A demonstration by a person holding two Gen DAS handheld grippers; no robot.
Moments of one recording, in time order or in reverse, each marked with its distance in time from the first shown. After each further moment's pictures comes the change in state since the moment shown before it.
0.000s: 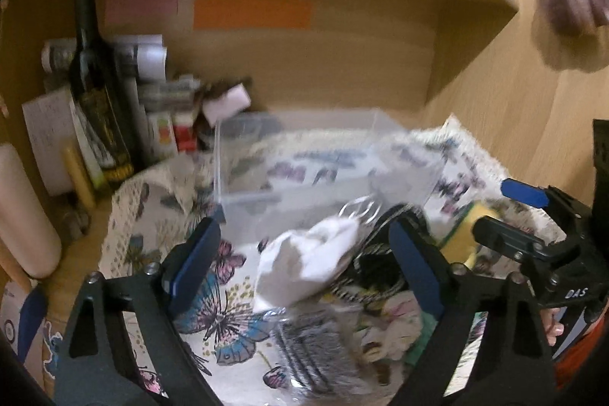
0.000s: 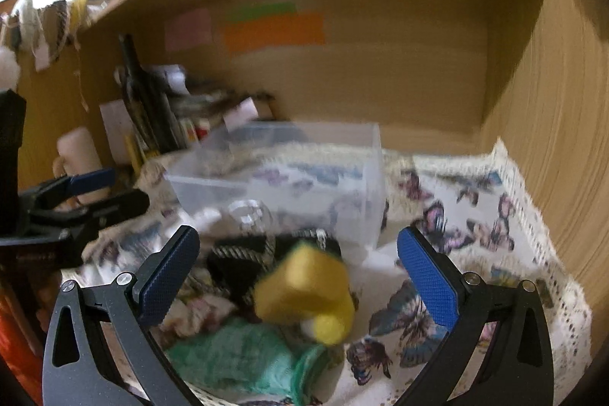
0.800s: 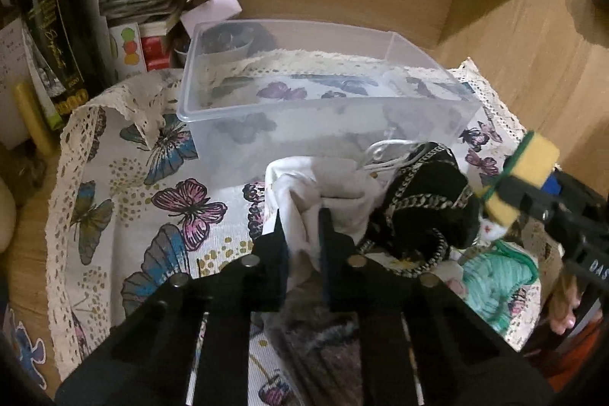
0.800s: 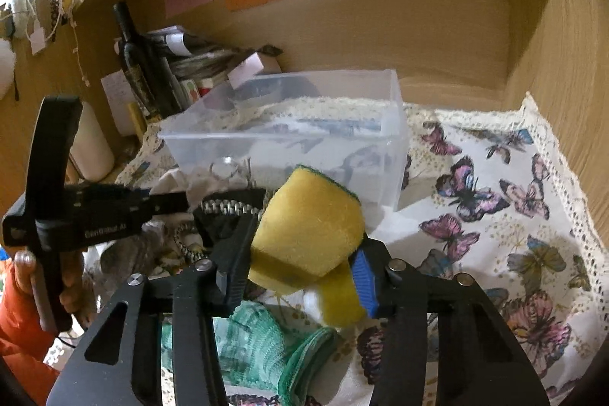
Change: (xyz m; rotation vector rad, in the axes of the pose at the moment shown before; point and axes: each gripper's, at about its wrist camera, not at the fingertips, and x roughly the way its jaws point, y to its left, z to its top) left arm 0.058 0.013 -0.022 -0.043 0.239 -0.064; right arm 0.028 -0.014 -0.020 0.028 0.125 0.091
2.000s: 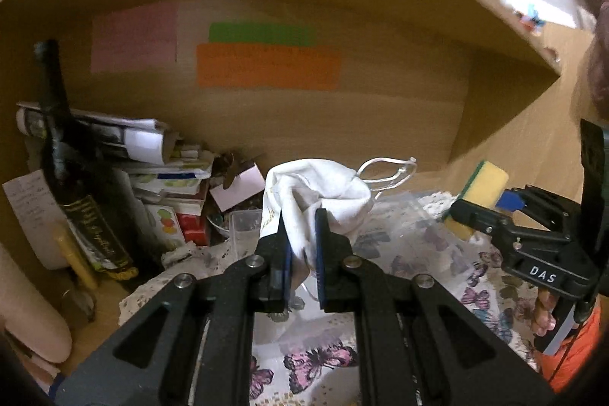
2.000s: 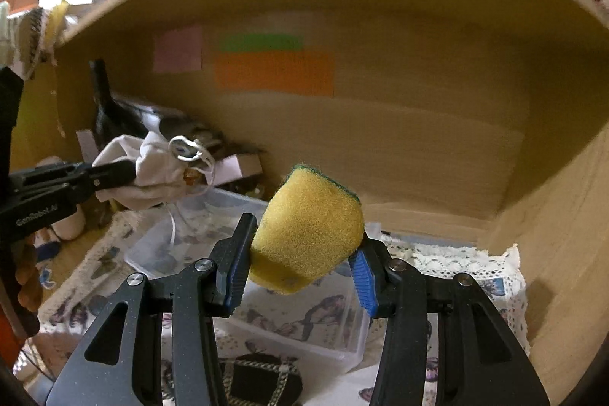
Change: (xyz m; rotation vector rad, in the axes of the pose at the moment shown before) left arm -0.048 0.009 0.117 0.016 -0.316 0.076; right arm 0.014 0.002 0.118 -0.156 -0.151 -0.088
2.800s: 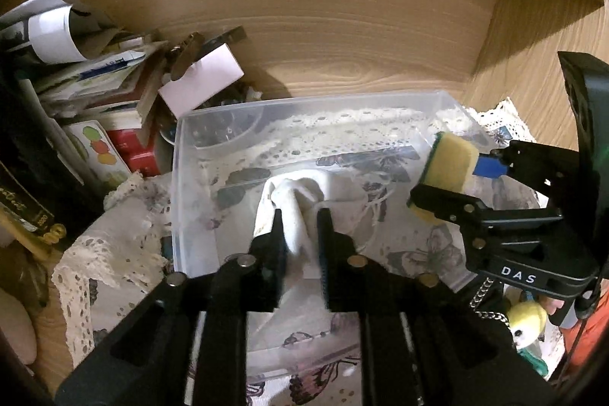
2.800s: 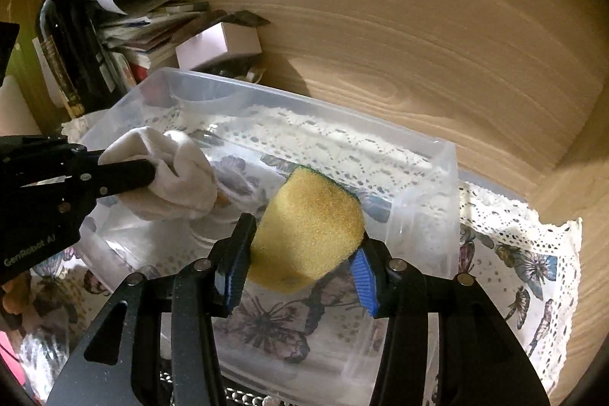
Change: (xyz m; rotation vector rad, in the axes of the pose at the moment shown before) left arm 0.101 -0.001 -0.045 0.031 0.310 -0.019; right arm 0.115 0.008 -0.036 -0.075 0.375 0.026
